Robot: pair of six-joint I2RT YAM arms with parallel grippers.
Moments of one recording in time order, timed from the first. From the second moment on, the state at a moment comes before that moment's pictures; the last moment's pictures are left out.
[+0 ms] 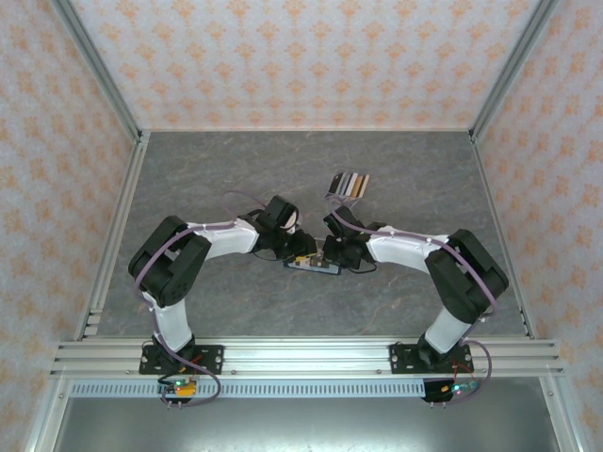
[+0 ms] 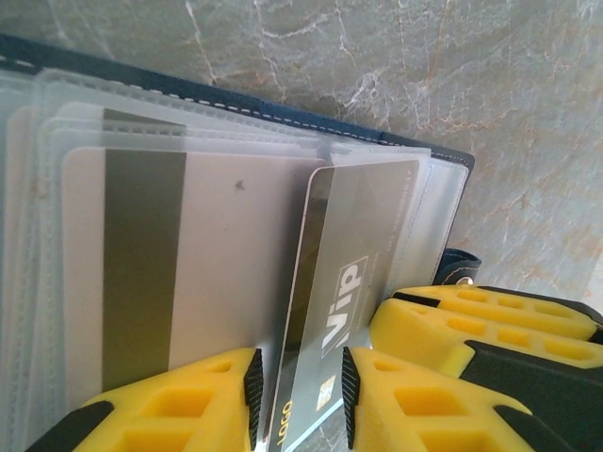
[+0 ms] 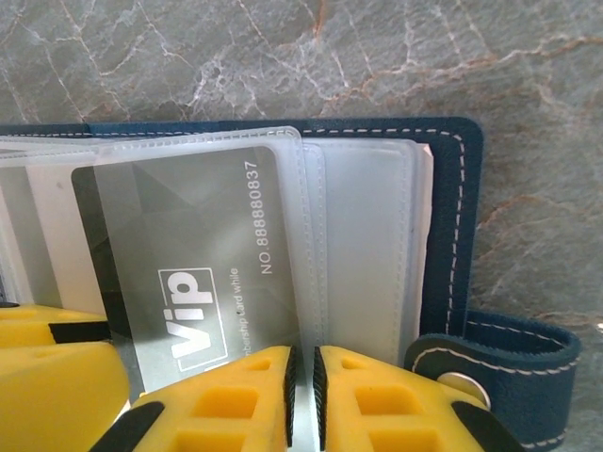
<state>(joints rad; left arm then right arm) -0.58 1.83 0.99 -0.16 0.49 -0.90 0.68 1.66 0.89 -0.37 -0.09 0.90</state>
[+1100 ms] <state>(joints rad) -0.54 1.81 0.86 0.02 0.60 -0.91 0.68 1.70 0.92 -0.38 -0.09 0.90</state>
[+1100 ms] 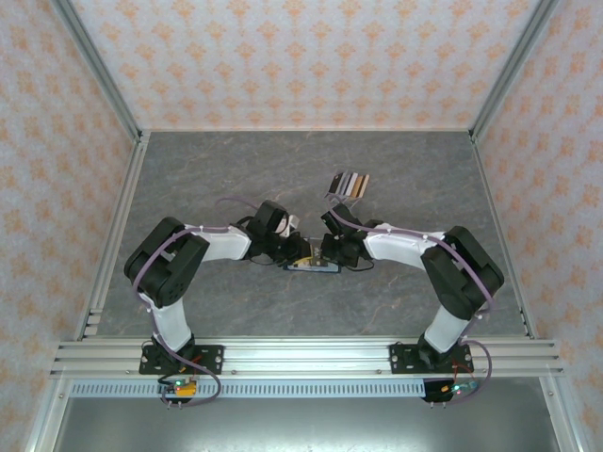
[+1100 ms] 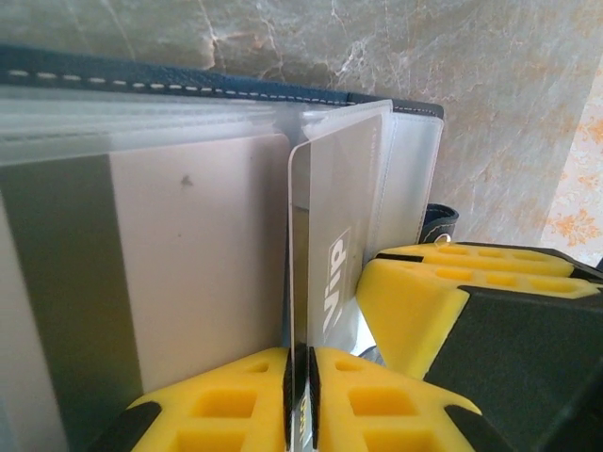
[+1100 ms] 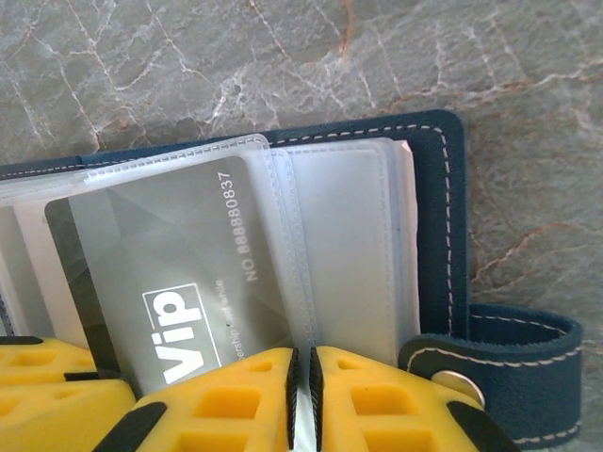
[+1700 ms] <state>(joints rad) -0.53 1.79 0.85 0.01 0.61 -0.87 0.68 1.71 0.94 -0.40 -0.08 0.90</state>
